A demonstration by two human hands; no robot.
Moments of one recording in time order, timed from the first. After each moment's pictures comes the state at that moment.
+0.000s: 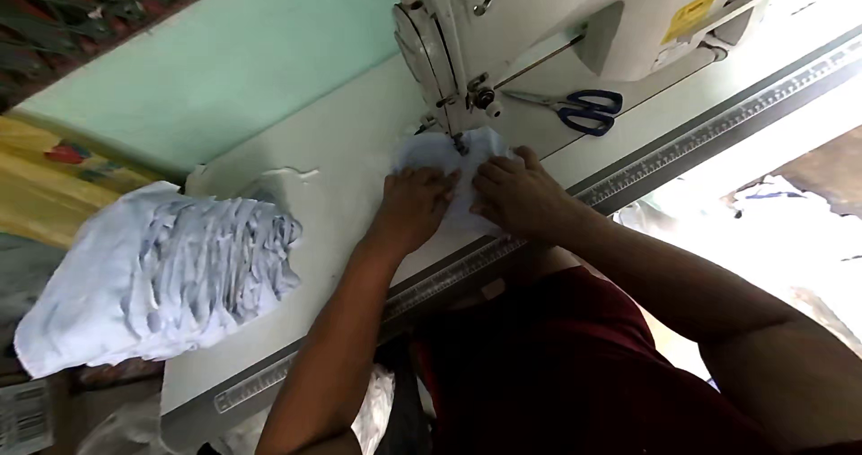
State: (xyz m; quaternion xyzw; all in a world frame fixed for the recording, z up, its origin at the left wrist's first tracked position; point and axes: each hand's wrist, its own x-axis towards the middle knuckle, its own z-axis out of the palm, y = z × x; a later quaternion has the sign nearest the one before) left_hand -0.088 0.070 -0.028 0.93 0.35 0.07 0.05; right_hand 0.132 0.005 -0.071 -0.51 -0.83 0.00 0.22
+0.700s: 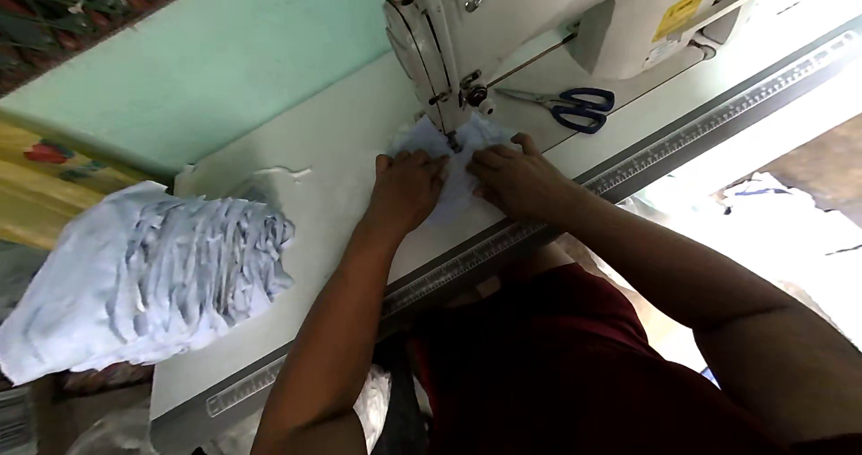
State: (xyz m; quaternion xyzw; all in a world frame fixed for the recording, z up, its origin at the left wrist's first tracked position) left_hand -0.072 0.092 -0.028 0.93 0.37 0.05 -0.02; right_hand 0.149 0.021 -0.069 -0.52 -0.84 0.00 0.18
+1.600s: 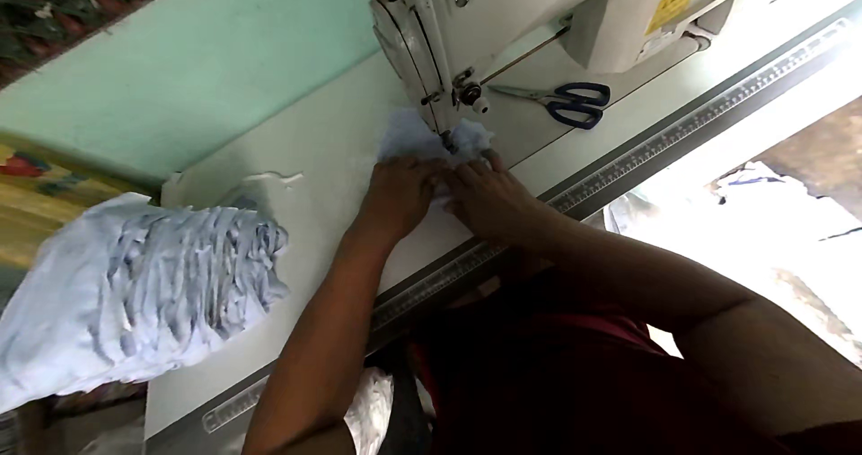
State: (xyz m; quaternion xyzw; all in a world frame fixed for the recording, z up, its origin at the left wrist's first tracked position) left_hand -0.079 0.092 -0.022 0.92 0.37 0.05 0.06; right_hand 0.099 0.012 -0.068 -0.53 -0.82 0.02 0.21
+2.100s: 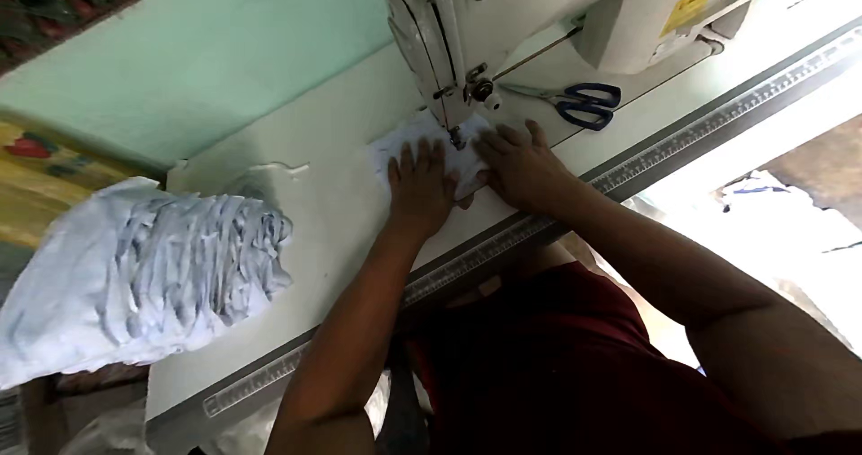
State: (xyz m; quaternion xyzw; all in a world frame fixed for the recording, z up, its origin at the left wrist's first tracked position) left_hand -0.061 0.082 -0.057 0.88 0.46 0.03 0.03; right_hand 0.146 0.032 -0.073 -0.59 -0.79 0.03 0.17
